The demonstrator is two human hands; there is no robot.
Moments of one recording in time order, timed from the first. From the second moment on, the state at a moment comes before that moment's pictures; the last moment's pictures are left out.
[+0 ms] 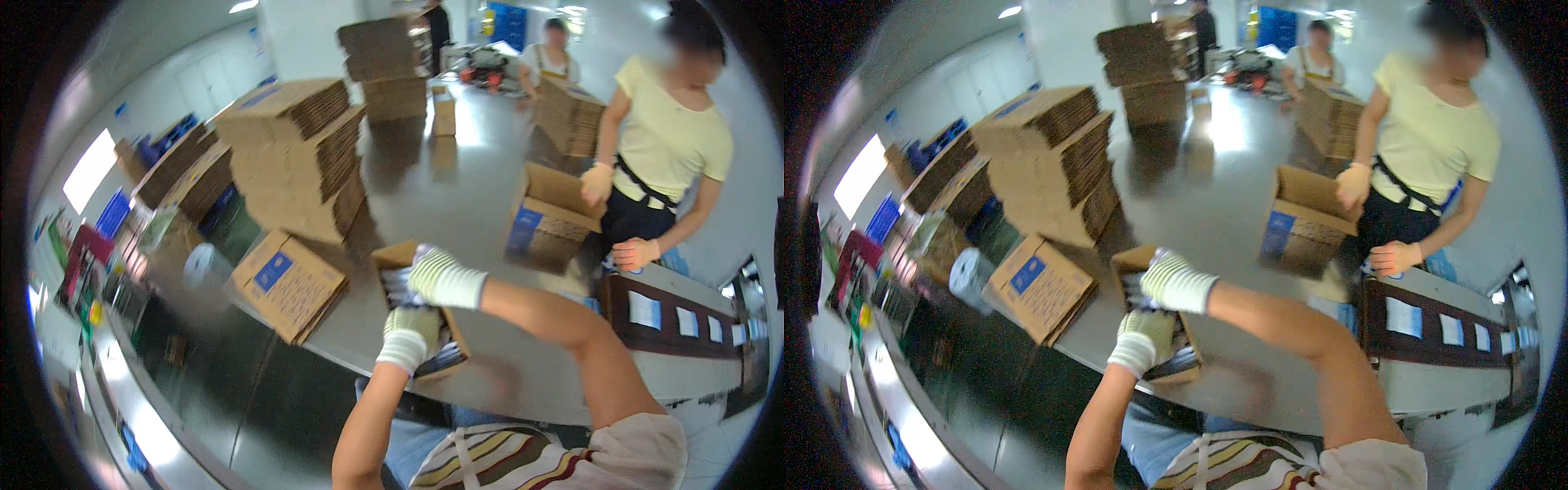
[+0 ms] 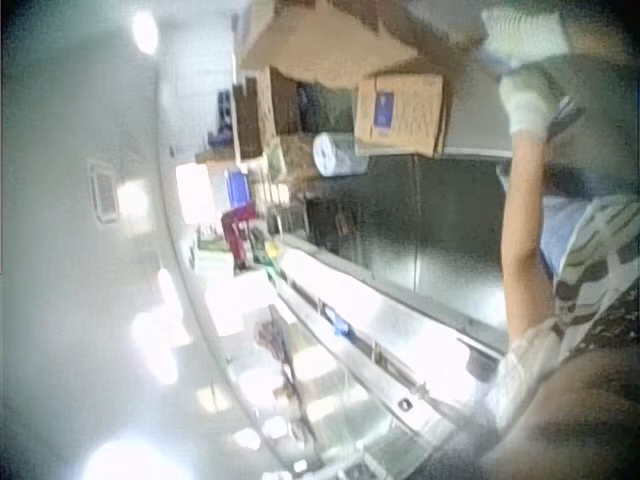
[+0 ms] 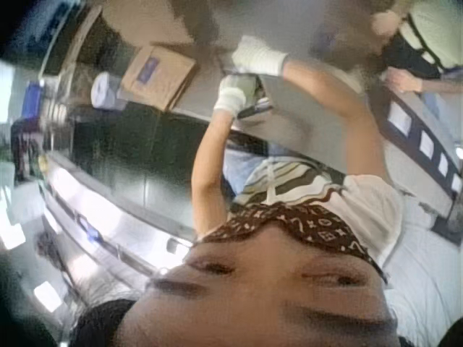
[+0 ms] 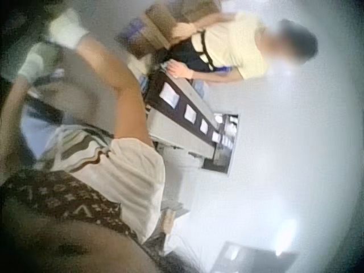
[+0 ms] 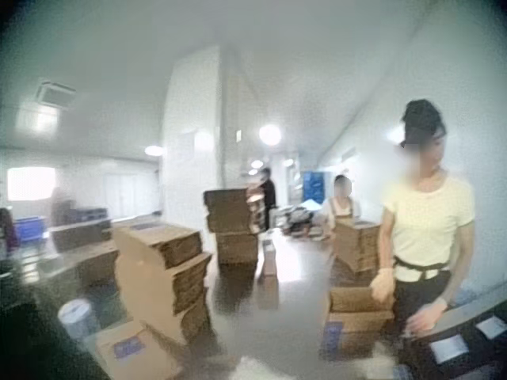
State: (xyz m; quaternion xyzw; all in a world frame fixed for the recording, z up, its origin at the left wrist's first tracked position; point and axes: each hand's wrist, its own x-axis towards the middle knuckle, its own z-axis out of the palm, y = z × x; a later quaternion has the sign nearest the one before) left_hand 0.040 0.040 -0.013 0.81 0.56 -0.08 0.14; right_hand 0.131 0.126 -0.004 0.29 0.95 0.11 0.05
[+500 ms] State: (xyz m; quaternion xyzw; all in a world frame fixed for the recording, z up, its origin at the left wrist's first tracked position) left_hand 0.041 0.046 -0.029 0.87 0.49 0.01 0.10; right_hand 0.197 -0.005 -0.033 0.12 0.98 -0.05 -0.17
